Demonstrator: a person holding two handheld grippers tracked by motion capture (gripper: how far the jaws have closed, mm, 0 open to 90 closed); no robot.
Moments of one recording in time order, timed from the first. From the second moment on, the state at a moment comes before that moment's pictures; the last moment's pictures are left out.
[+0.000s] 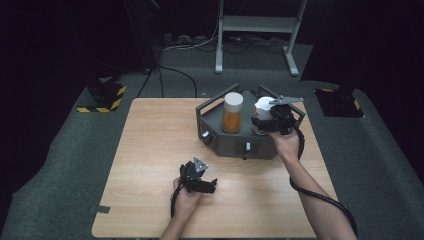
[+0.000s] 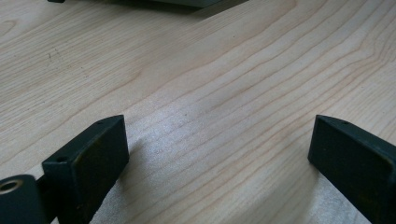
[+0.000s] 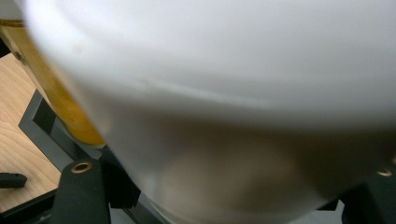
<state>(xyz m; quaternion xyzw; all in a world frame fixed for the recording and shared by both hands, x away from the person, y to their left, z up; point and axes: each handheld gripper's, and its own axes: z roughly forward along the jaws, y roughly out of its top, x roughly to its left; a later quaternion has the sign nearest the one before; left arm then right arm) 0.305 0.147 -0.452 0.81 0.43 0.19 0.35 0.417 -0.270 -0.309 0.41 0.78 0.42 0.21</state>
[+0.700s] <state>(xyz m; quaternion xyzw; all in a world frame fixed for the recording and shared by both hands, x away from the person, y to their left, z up) 0.305 0.147 -0.452 0.81 0.43 0.19 0.35 0.409 -0.286 -0.314 0.41 0.77 0.45 0.21</state>
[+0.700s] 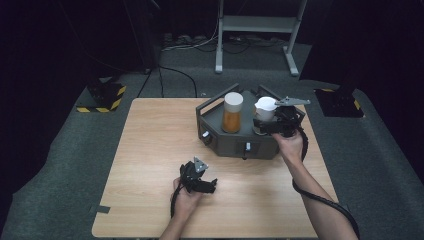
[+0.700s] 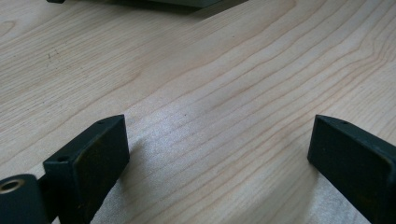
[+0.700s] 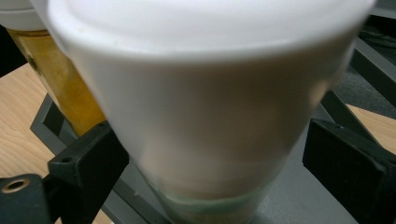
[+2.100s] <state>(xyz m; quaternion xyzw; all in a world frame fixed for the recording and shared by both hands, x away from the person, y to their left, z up) 0.305 0.147 -0.452 0.81 0.43 0.19 0.35 0.374 -0.320 -0.330 0.41 0.75 0.47 0.21</state>
